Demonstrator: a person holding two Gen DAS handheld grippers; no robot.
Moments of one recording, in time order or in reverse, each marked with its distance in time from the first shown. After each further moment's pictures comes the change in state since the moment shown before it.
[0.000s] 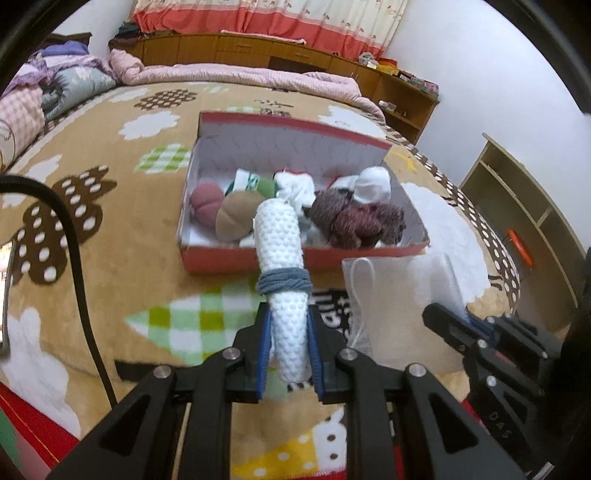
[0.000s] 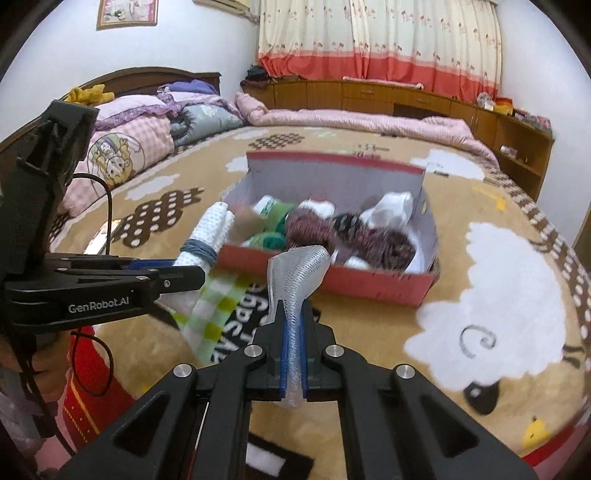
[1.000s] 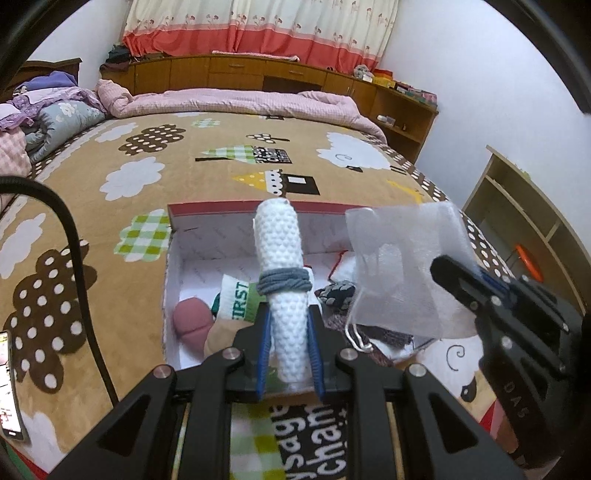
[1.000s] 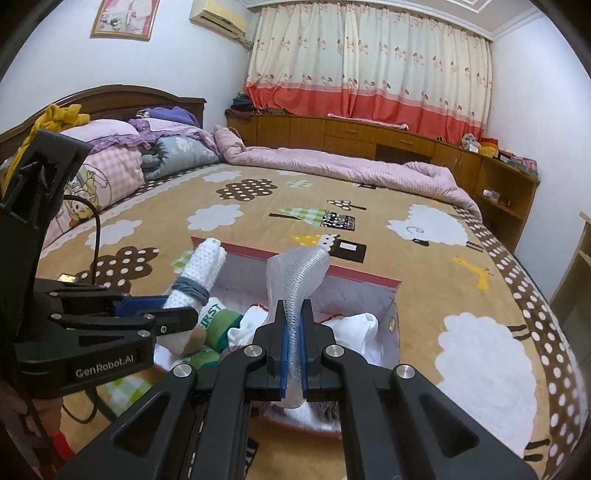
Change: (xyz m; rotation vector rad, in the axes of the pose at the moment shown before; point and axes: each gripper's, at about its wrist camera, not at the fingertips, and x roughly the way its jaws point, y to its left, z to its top) left arm 0.043 -0.009 0.105 0.042 -0.058 0.023; right arm 0.046 -0.036 0.105 -0.046 -0.121 -0.099
